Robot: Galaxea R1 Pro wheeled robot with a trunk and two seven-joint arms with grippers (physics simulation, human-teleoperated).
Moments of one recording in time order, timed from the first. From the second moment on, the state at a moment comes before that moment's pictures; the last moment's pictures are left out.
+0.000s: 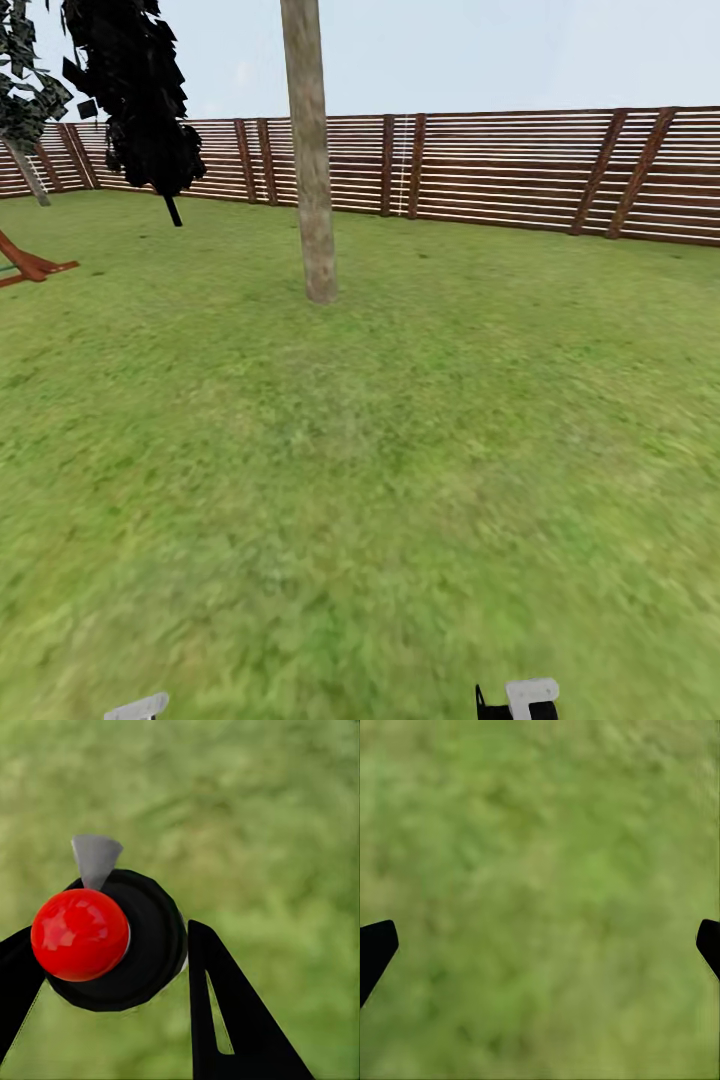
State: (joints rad) left arm -0.33 0.18 -0.11 -0.12 0.39 -0.46 0.02; right arm -0.40 -0.02 0.41 -0.03 -0.21 -0.58 -0.23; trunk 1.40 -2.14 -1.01
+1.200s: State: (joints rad) left arm -0.33 0.18 -0.11 -0.12 0.39 -0.46 0.02; right arm -0.40 -0.01 0.41 -0.10 -0.20 -0.58 -0.23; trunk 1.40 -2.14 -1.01
